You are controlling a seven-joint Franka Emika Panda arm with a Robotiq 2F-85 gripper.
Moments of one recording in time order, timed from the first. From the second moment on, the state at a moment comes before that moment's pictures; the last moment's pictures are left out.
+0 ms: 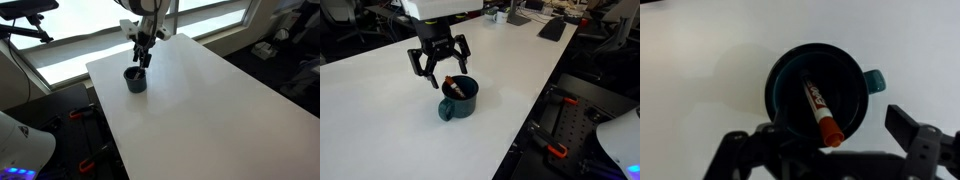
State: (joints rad) arm 0.13 0.38 0.11 -2.13 0.12 2.14 0.33
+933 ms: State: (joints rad) arm 0.13 0.39 0.11 -2.13 0.17 2.24 0.30
